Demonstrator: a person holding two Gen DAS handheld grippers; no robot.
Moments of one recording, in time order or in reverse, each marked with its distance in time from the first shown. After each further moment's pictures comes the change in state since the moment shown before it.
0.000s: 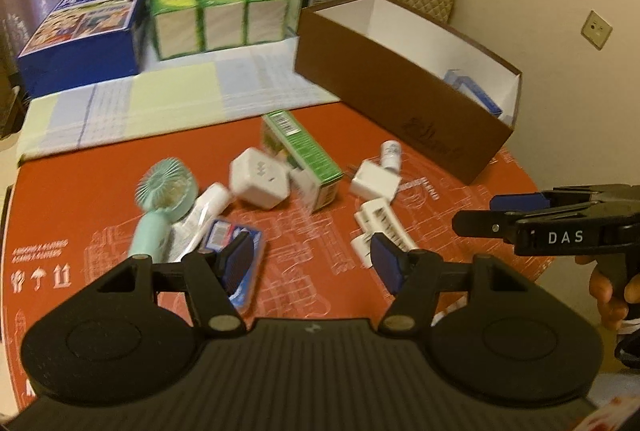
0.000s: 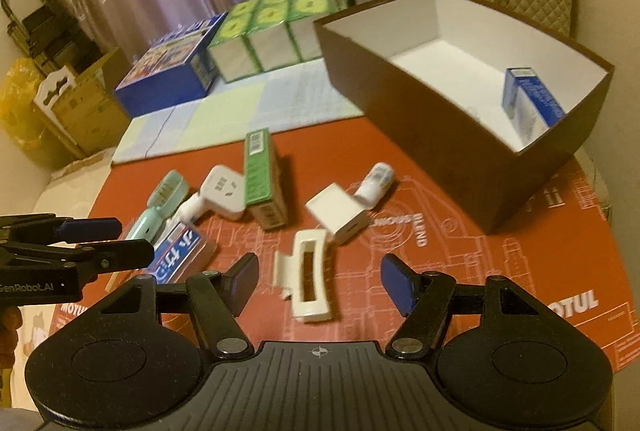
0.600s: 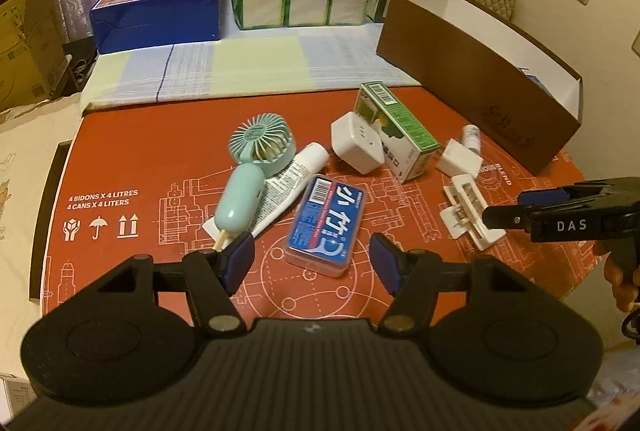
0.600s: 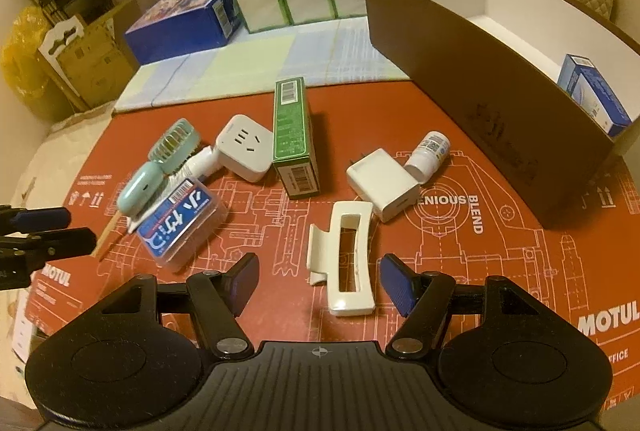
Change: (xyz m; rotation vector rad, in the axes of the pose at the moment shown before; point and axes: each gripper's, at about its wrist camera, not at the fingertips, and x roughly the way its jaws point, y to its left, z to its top) left arm -0.007 0.059 -0.034 -0.084 0.005 0.121; right arm 0.060 0.027 -0.010 -0.102 0.085 -0.017
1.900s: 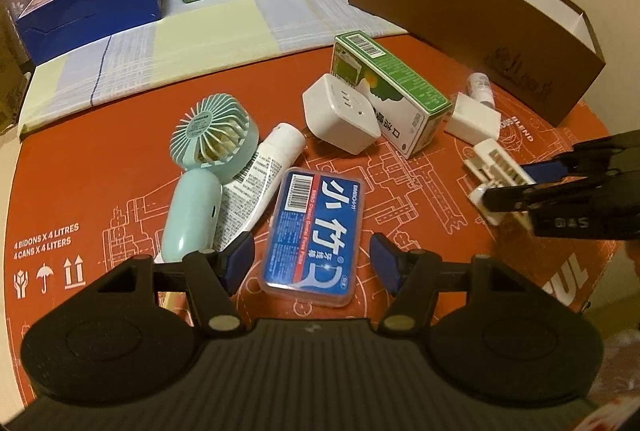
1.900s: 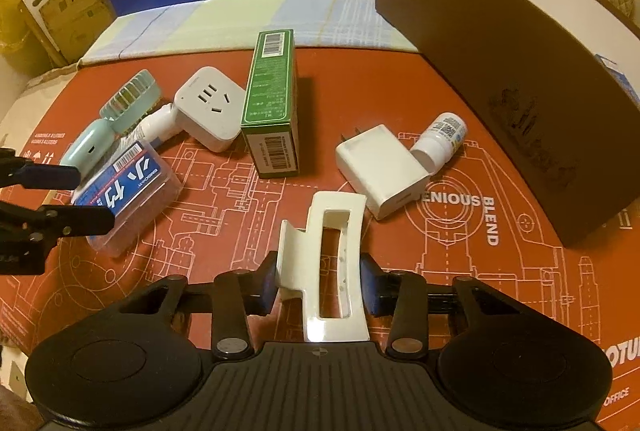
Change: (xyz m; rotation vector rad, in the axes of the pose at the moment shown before) left arm 0.085 -0.015 0.014 0.159 0.106 -0.032; right arm 0.053 -0.004 0.000 -0.083 0.062 -0.080
